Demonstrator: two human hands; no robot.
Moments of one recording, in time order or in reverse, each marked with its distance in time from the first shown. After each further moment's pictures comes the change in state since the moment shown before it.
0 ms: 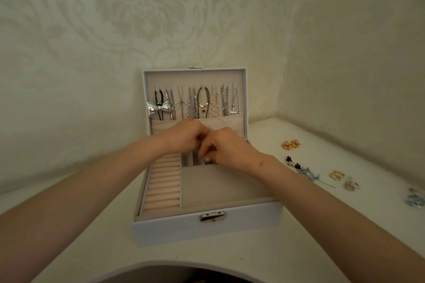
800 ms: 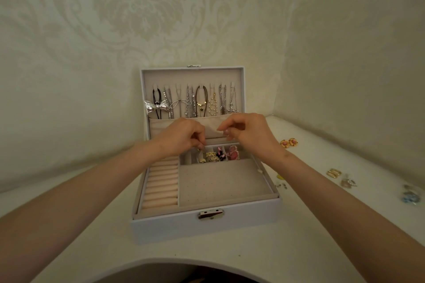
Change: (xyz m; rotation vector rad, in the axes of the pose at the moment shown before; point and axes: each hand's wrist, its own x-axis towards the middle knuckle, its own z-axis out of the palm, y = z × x) left_hand -0.005 -0.013 0.012 -0.126 0.107 0.016; right_hand -0.018 0.028 -0.022 0.420 0.379 0.175
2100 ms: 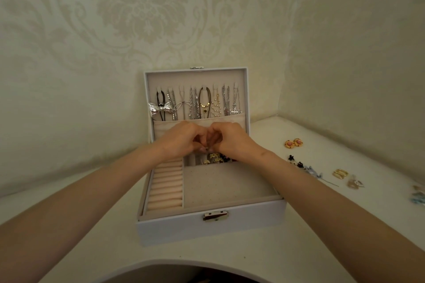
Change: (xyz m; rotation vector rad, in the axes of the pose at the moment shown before) left_hand -0.003 0.000 0.000 0.032 -0.031 -0.032; right_hand 0.018 0.001 0.039 -0.205 -0.246 0.007
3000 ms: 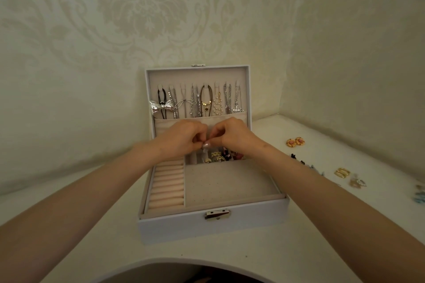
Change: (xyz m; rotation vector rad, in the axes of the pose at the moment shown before) left_hand -0.006 -0.004 -0.002 0.094 0.085 0.131; right_hand 0.008 0.003 -0.005 0.098 -0.041 0.052
